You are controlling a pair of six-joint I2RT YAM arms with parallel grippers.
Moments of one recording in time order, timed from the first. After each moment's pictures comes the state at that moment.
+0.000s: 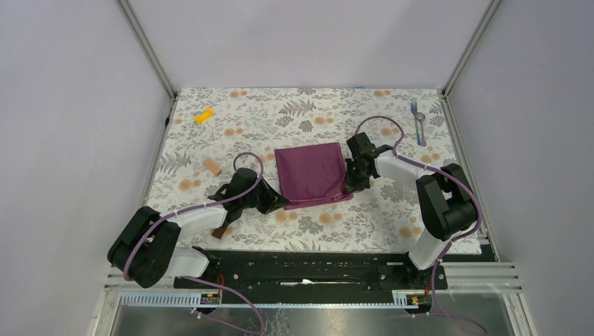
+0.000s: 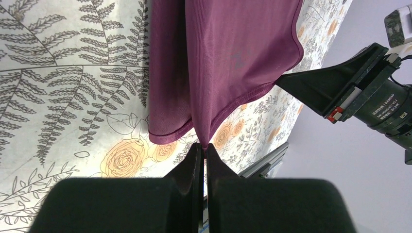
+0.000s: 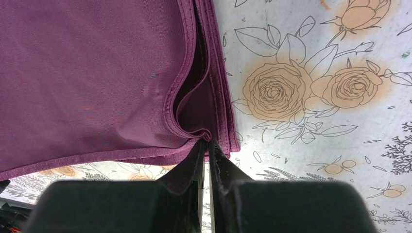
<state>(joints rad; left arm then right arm) -0.54 1.30 0.43 0.17 0.30 -1.21 0.45 1.70 1.02 -0.56 -0.08 0.54</state>
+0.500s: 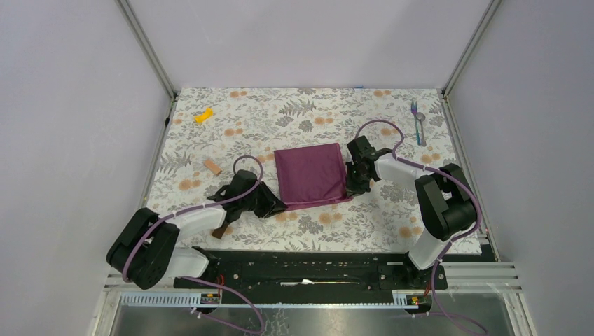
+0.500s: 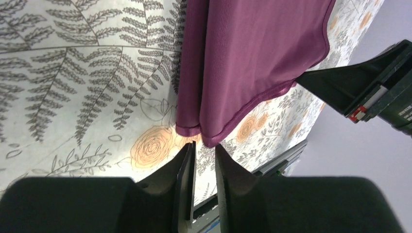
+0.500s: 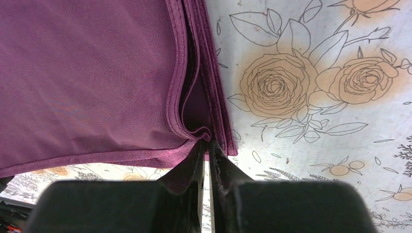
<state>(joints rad) -0.54 1.31 0.42 0.10 0.30 -1.17 0.45 1.70 0.98 -0.54 -0.10 0.55</state>
